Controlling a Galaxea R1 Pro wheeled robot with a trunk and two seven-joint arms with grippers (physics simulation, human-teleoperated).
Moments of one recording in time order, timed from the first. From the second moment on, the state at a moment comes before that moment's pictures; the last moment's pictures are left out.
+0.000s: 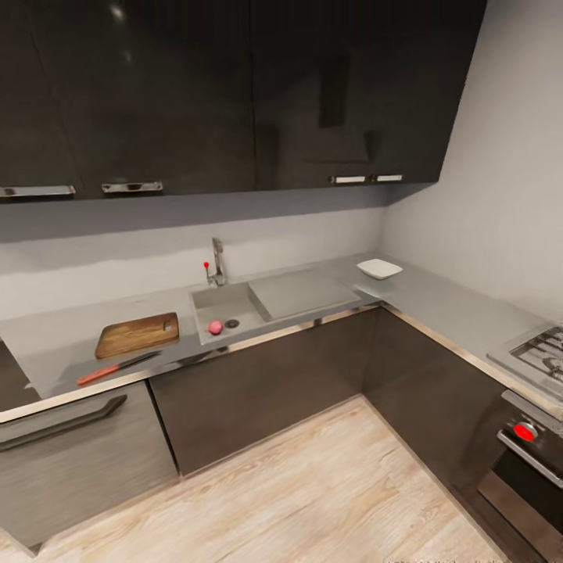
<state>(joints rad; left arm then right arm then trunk) 0.01 -0.03 0.00 -0.37 0.00 -0.53 0.17 -0.18 0.10 0.16 -0.04 0.03 -1.05 -0.34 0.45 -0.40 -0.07</state>
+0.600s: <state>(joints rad) 0.01 -0.03 0.00 -0.37 0.00 -0.53 0.17 -0.18 0.10 0.16 -0.04 0.03 -1.05 -0.34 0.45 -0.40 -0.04</state>
